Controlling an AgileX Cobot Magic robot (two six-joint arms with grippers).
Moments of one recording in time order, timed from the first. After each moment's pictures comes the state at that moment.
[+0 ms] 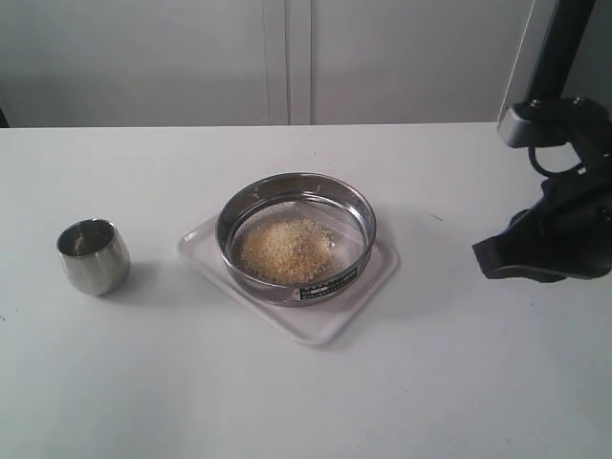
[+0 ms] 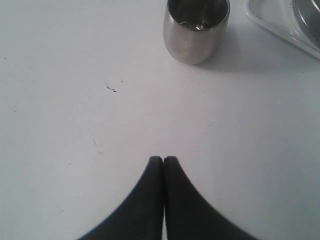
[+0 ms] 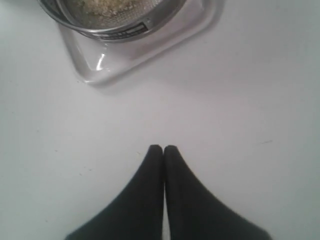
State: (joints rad) left arm -0.07 0.69 -0.46 -0.08 0.64 0.05; right arm 0.14 1.24 -0.83 0.51 0.80 -0.56
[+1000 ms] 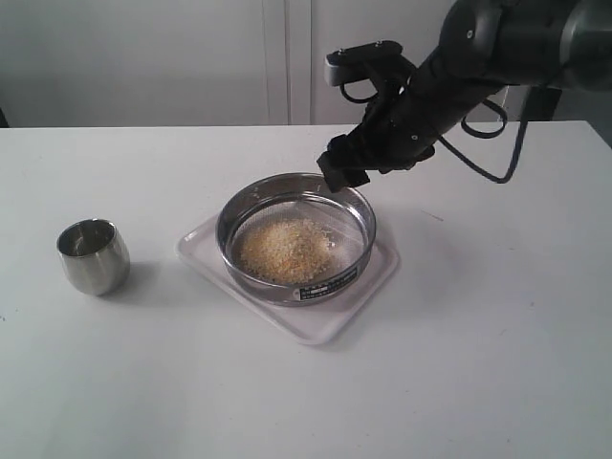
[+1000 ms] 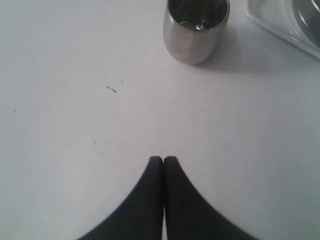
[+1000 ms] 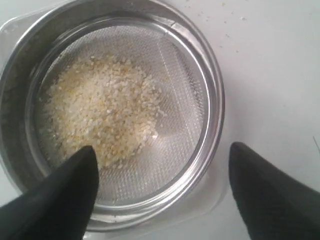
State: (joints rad) left arm -0.07 0.69 -0.46 -0.08 0.64 0.05; right arm 0.38 1.88 -1.48 0.28 0.69 -0.37
